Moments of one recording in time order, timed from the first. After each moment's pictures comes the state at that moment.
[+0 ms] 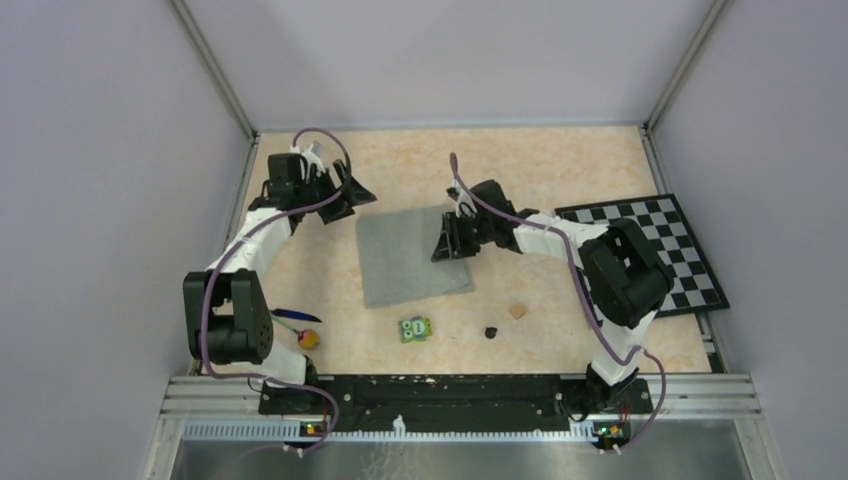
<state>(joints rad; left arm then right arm) 0.01 1.55 1.11 -0.24 0.59 -0.53 0.61 1.82 1.15 -0.07 -0.51 0.48</state>
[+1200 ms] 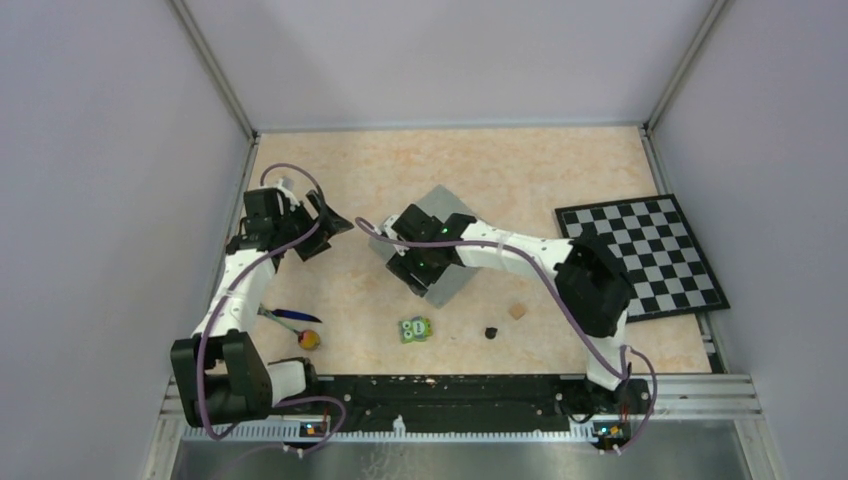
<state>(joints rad) 0.10 1.22 0.85 -0.40 0.49 -0.58 0.98 1.89 1.48 -0.66 0.01 0.01</state>
